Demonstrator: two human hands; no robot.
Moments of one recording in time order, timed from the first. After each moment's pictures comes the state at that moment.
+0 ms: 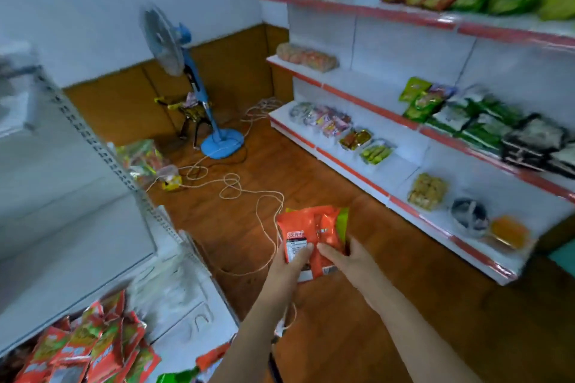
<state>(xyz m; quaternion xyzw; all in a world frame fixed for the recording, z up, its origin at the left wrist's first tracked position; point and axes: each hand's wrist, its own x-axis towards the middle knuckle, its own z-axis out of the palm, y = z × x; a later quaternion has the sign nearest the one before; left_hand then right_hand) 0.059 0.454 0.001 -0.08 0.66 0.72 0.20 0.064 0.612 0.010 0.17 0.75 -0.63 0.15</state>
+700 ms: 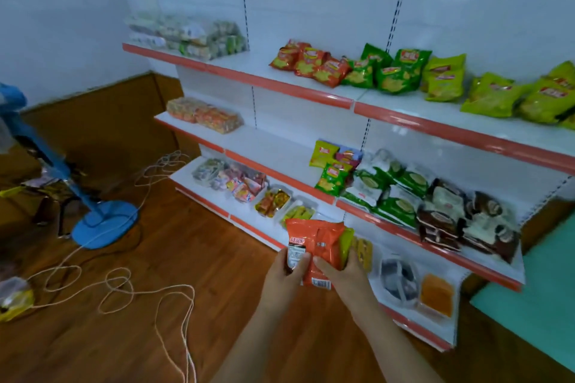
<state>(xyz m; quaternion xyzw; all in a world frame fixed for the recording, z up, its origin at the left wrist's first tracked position) -0.316 0.755 0.002 0.06 0.72 0.66 0.21 -0.255 0.880 0.030 0.32 0.73 -0.60 -0.07</state>
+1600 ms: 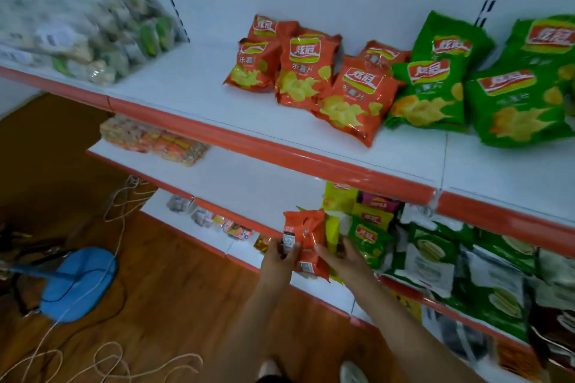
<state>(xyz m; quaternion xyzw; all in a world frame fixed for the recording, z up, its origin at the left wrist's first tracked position) -0.820 0.959 -0.076 0.02 0.82 0.50 0.29 -0.729 1.090 -0.047 0.37 0.67 -0.64 0.03</state>
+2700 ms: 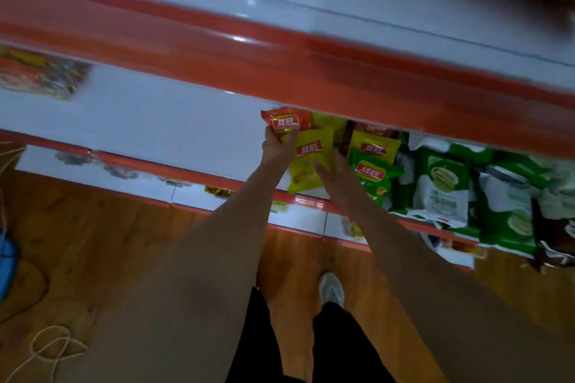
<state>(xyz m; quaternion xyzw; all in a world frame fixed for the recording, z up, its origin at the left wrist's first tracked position) -1.001 1.094 -0.288 0.04 0.76 0.50 0.41 -0.848 1.139 -0.190 0.47 0.73 -0.49 0.02</state>
